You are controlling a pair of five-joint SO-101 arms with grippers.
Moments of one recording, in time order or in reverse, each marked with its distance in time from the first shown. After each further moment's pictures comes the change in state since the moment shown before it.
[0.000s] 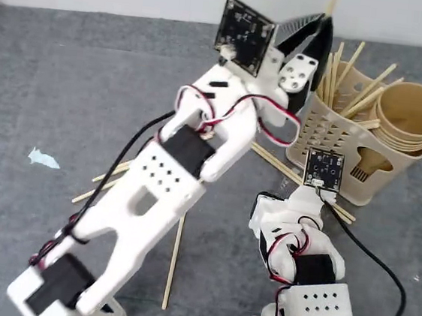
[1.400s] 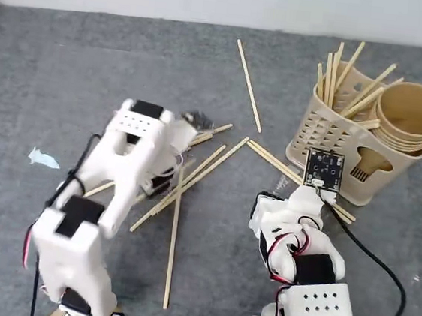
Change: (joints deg) left arm -26.6 20.3 7.5 76.7 -36.3; right arm 0.0 0.0 0.0 0.0 0.0
